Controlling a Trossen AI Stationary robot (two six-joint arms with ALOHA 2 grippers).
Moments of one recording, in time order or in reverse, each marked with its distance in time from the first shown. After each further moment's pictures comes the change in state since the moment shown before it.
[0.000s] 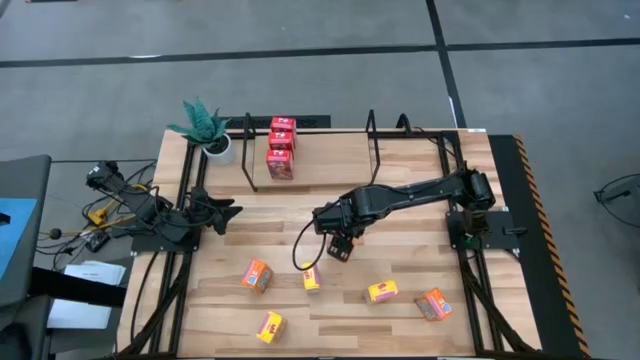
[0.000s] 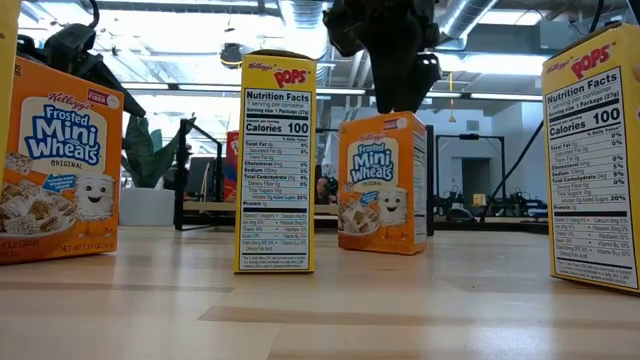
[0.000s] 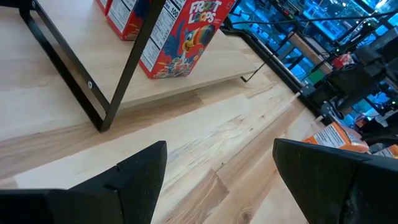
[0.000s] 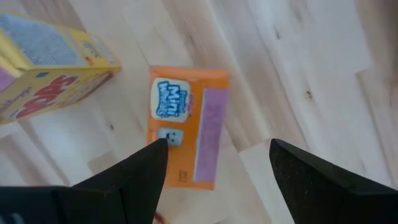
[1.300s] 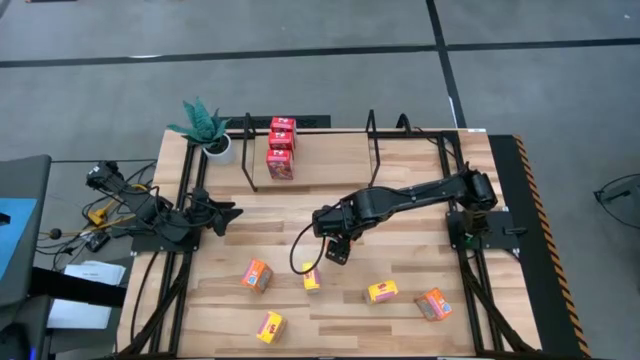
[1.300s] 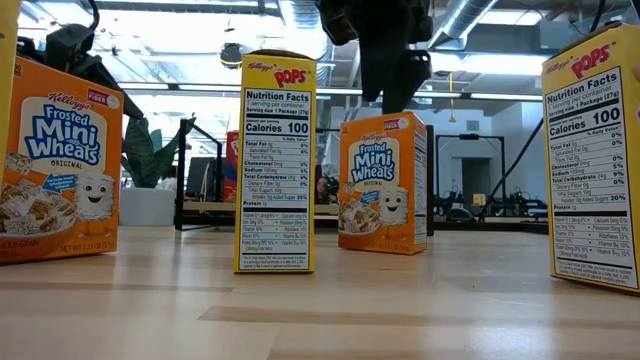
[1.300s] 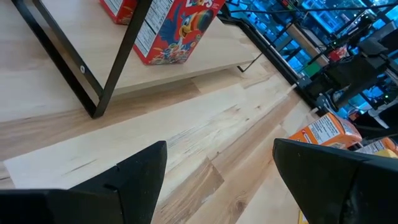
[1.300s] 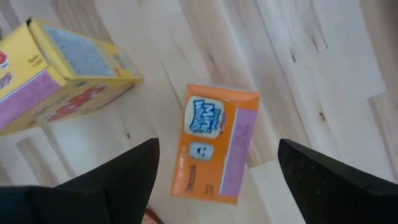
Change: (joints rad) left arm 0.000 0.000 0.000 -0.014 0.048 -0.036; right arm 0.016 -0.011 -0.017 0.091 0.019 -0.034
